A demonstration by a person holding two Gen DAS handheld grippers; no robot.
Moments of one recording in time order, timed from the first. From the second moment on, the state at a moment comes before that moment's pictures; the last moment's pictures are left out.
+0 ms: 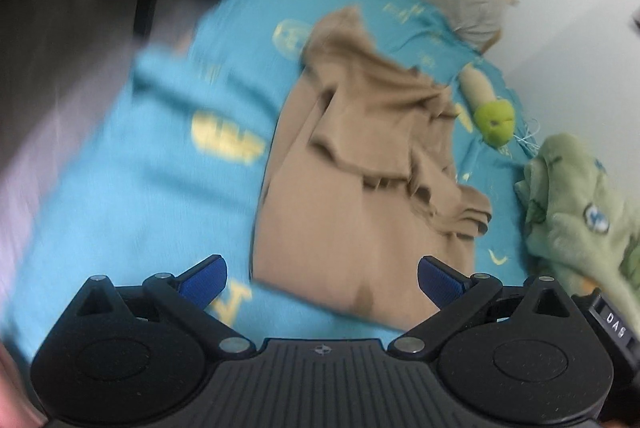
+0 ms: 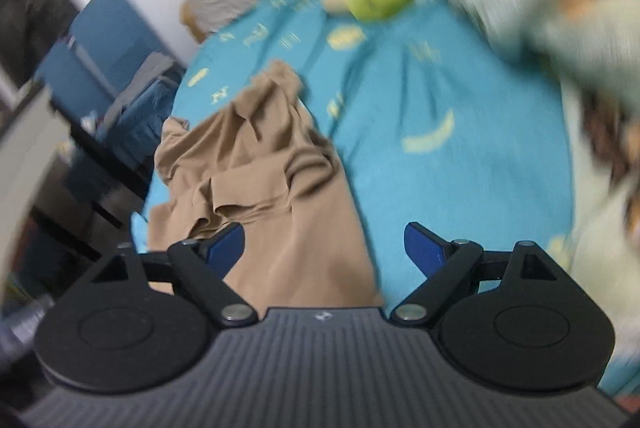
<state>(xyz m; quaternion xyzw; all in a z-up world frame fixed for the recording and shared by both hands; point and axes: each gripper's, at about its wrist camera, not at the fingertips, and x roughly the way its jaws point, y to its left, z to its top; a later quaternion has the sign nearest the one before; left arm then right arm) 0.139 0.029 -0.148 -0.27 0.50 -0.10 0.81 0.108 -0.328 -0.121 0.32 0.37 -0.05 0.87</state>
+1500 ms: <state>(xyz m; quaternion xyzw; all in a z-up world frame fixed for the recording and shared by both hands) 0.084 0.028 -0.090 -0.42 0.37 -0.14 0.81 0.094 -0.308 -0.104 0.46 0.31 0.00 0.83</state>
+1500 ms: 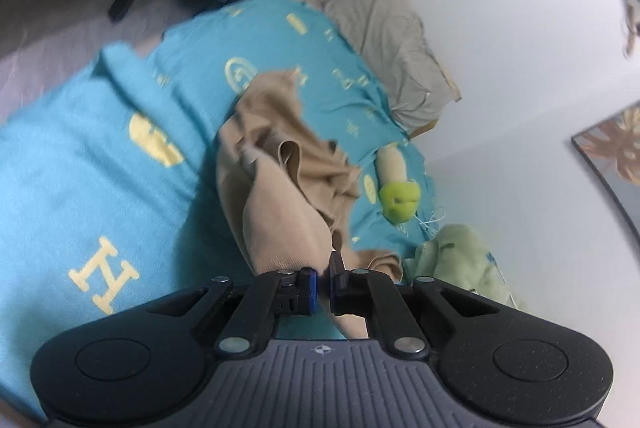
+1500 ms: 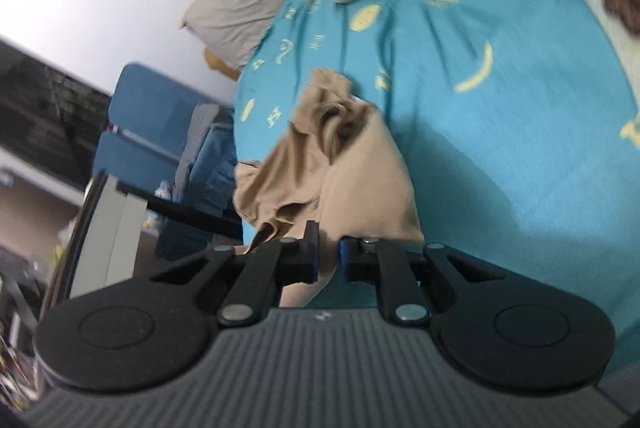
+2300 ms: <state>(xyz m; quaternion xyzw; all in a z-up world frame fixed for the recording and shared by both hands) 0.005 0.026 -0.028 -0.41 0.36 -0.11 0.83 0.011 -0.301 -0.042 0.41 0.30 0.02 0.86</state>
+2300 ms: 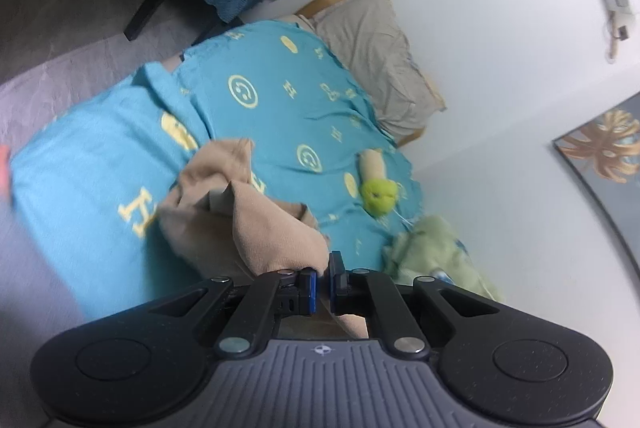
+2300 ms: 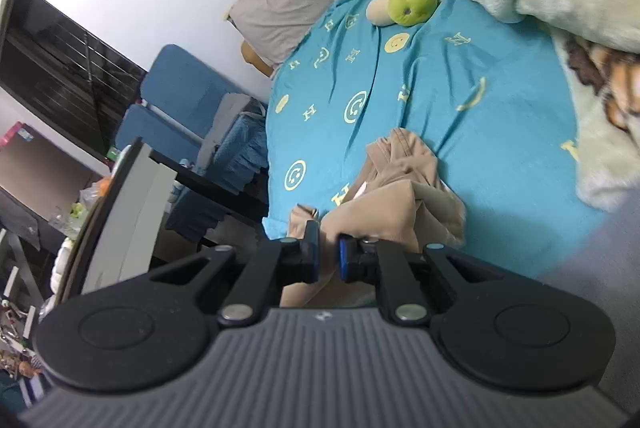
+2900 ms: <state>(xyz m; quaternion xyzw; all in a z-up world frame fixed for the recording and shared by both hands) 0.237 -0.008 -0.144 -0.24 0.41 -0.09 0.87 0.244 -0.303 -0.152 0.36 0.42 0.02 0.83</state>
